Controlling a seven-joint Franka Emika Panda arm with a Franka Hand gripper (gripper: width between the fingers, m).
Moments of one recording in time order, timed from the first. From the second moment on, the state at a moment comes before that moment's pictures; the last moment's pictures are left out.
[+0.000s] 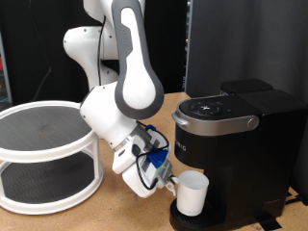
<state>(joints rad) -0.14 0.24 0.16 -2.49 1.77 2.52 -1.83</state>
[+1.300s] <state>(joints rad) -0.20 0.10 0.12 -2.60 1.54 2.37 -1.69</state>
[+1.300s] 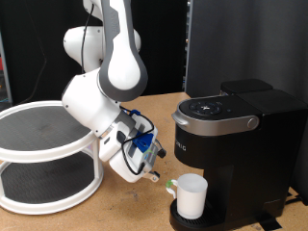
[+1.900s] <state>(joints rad) -0.28 0.04 0.04 -2.64 1.33 2.13 -1.68</state>
